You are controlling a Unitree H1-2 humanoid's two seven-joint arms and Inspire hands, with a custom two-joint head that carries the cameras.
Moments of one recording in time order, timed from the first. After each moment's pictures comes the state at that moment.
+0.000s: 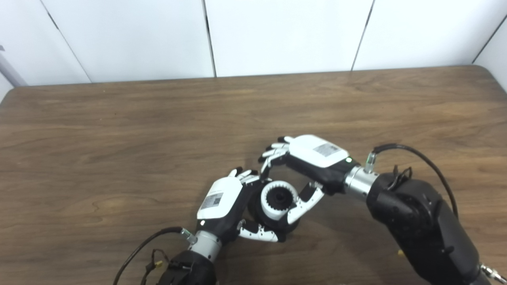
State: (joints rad) left arm 0.12 0.09 -0.46 -0.34 0.87 0.17 -0.21; right arm -0.20 -0.33 0.32 -0.56 -0.75 0.23 0.76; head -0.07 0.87
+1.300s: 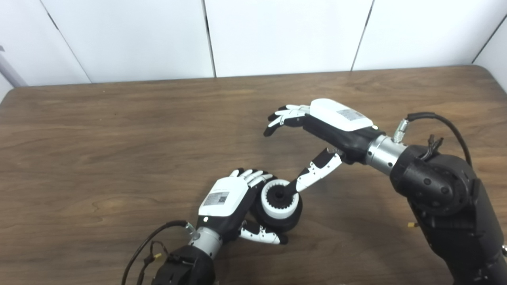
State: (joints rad) left arm 0.08 0.11 -0.48 -0.40 1.02 0.23 -0.41; right arm -0.29 -0.37 0.25 -0.69 -0.68 0.40 0.82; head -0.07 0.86
